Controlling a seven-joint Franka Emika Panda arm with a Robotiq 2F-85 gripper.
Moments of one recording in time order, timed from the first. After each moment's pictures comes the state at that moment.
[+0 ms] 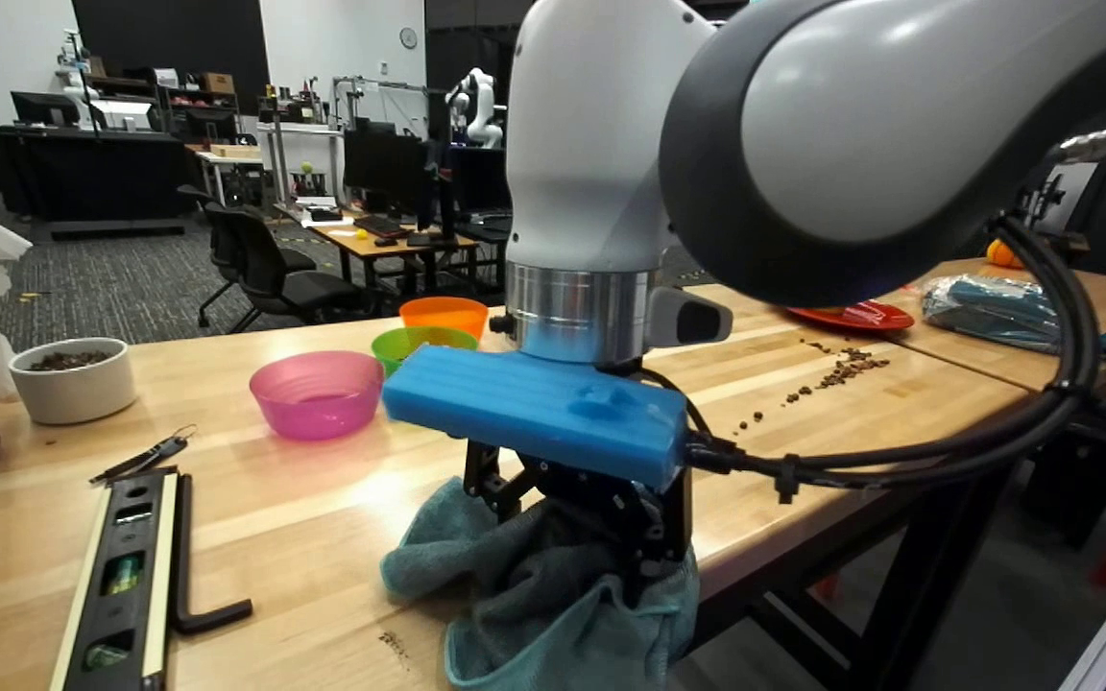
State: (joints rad) arm 0.38 0.00 0.51 -2.21 0.10 2.18 1.83
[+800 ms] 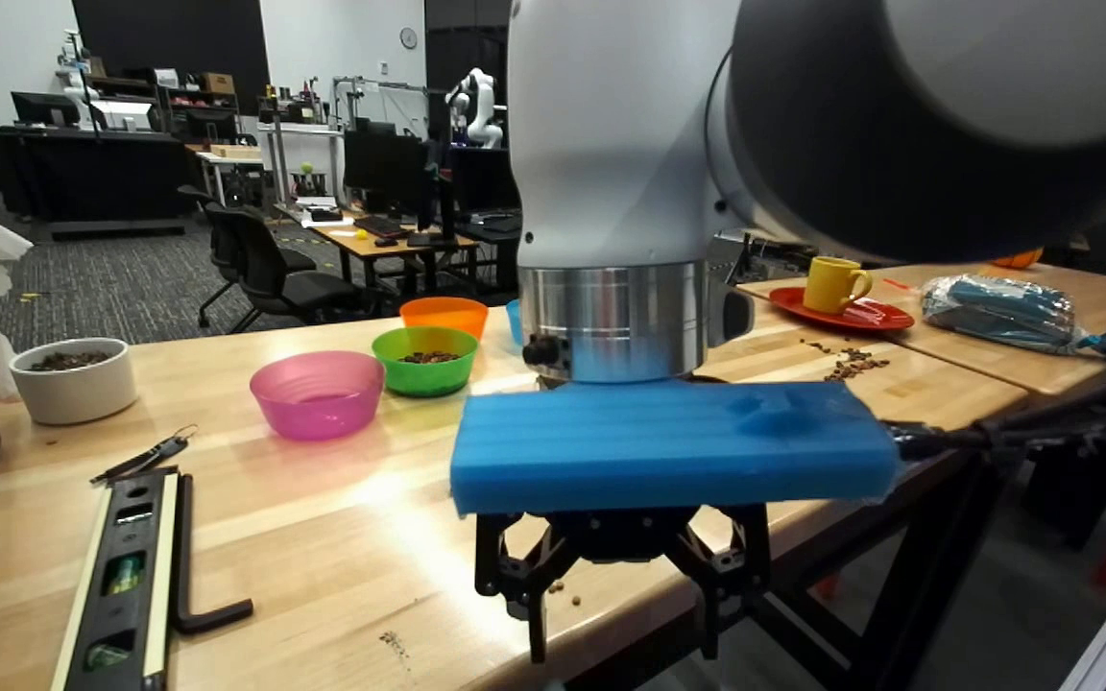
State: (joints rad) arm 0.45 -0.05 0.51 -2.21 0.21 2.05 1.46
